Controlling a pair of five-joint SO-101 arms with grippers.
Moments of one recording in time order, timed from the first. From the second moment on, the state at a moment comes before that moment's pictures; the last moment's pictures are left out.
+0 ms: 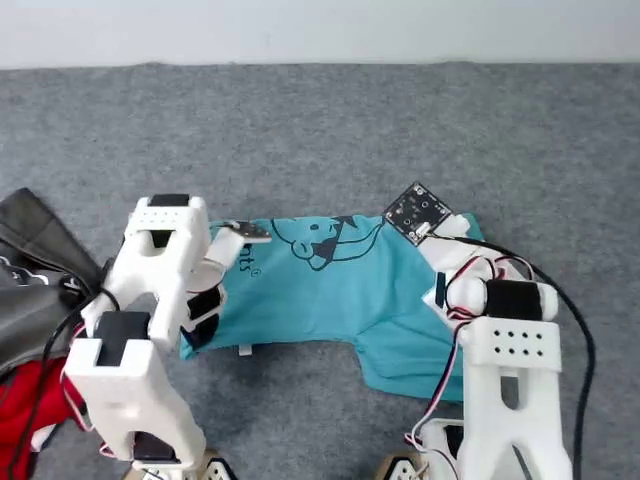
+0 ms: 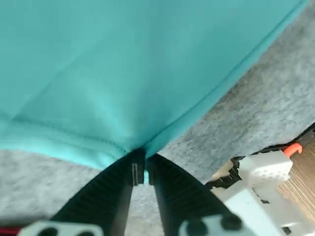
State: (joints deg) left arm -4.0 18.9 16.7 97.8 -36.2; right arm 1.1 -42.7 45.6 67.2 46.0
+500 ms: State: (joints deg) left arm -4.2 -2.3 7.2 98.8 -31.5; right arm 1.1 -16.2 27.3 61.1 32.5
